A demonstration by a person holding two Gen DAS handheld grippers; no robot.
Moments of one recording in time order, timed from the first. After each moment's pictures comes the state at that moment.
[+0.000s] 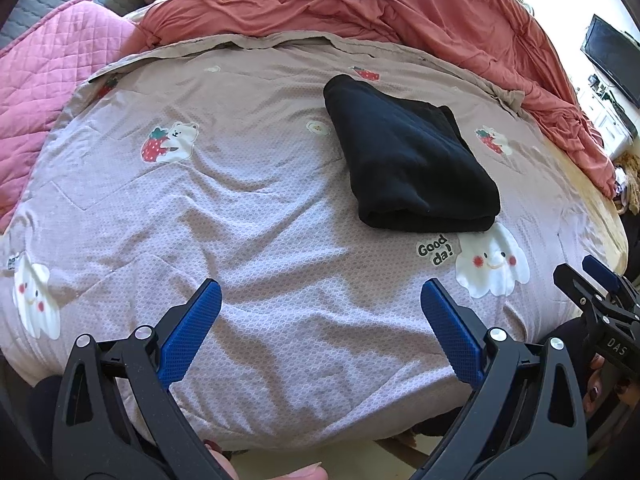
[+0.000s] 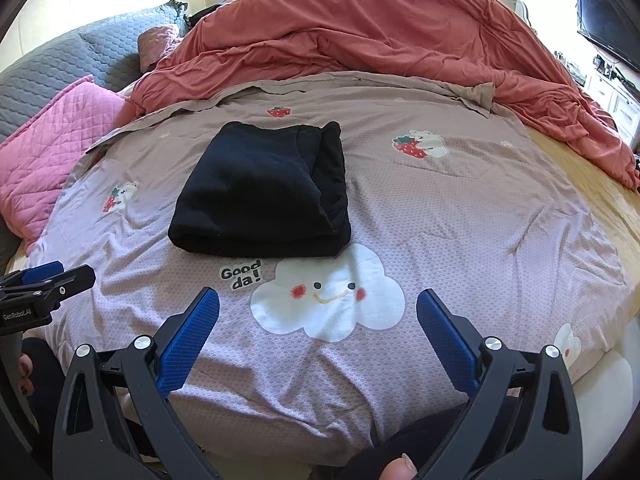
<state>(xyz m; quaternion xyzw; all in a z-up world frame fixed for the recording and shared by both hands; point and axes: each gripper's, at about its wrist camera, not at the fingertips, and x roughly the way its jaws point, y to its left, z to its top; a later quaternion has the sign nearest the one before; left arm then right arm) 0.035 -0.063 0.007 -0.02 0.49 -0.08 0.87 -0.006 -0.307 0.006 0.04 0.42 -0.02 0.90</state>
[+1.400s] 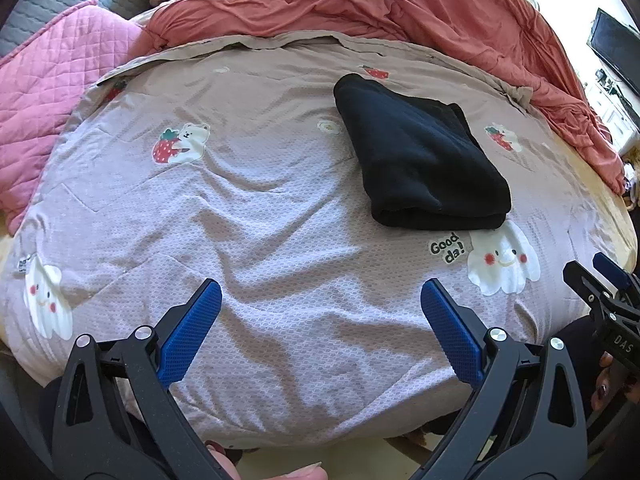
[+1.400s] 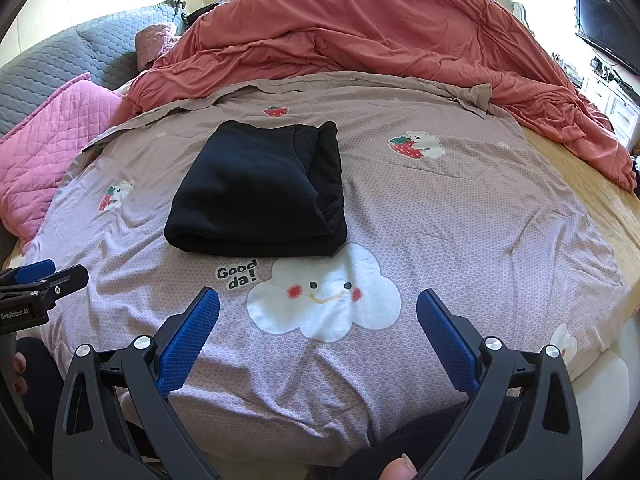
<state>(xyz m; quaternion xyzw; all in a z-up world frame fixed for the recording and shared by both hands) 0.036 -0.060 0.007 -0.01 0.49 -0.07 0.87 -0.006 -0.308 0.007 0.04 0.42 -0.02 0.90</state>
